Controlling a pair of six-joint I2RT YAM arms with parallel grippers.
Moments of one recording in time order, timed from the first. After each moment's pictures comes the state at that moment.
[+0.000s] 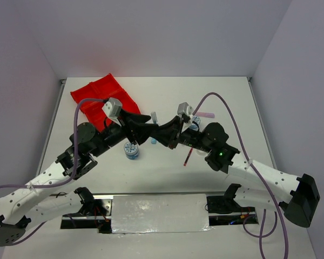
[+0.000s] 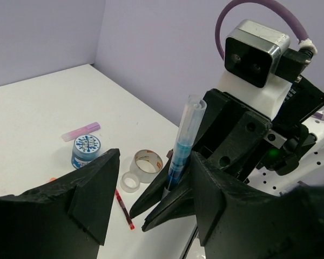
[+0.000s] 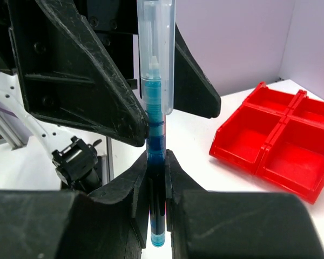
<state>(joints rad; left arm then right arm) -0.83 0.85 0.89 0.14 0.10 -0.39 0.88 1.01 0.74 0.51 -0.38 0.22</state>
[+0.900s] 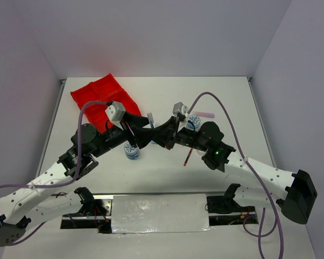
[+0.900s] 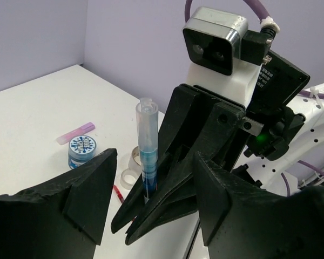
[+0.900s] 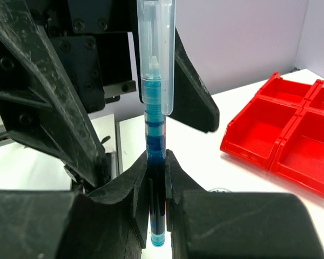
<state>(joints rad) -0.83 0.85 0.86 0.18 0.19 -0.34 0.88 1.06 0.75 0.54 -0.40 0.27</state>
